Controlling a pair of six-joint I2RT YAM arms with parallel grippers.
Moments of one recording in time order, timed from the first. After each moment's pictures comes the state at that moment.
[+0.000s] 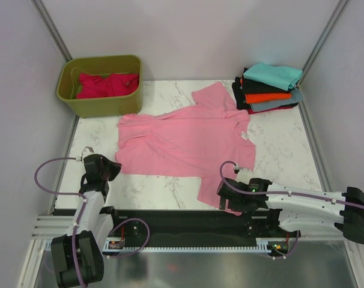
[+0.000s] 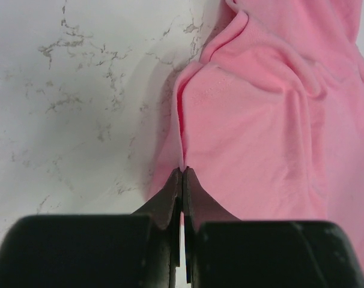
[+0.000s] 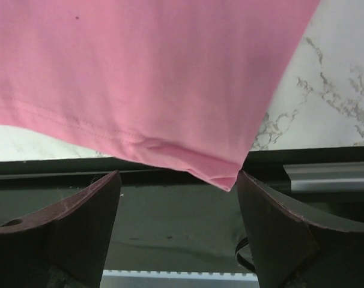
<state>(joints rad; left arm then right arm) 0.20 0.82 0.22 -0.05 0.08 -0.74 1.14 1.03 0.56 -0.88 0.25 1.27</state>
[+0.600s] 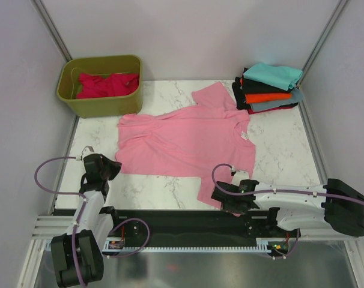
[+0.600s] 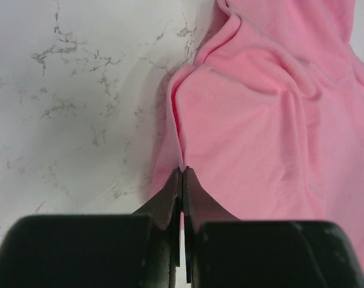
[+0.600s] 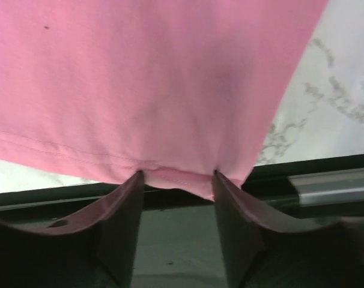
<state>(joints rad) 0.20 0.83 0.22 -0.02 0.09 -0.74 1.19 1.19 0.56 -0.84 0.31 1.36</state>
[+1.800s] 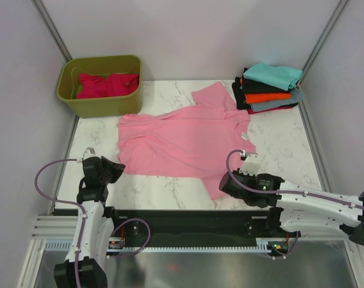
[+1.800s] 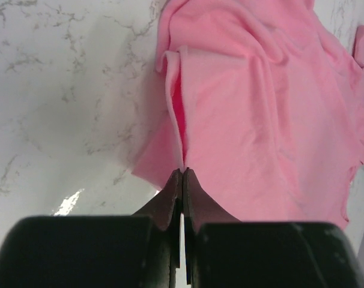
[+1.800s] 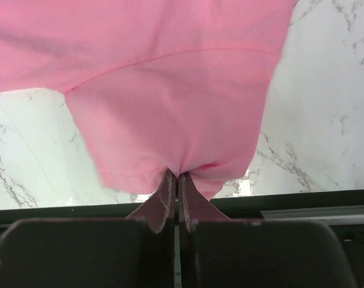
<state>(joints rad) 0.17 0.60 0.24 -0.26 0.15 -0.77 1.19 0.99 0.74 -1.01 0.60 1.27</state>
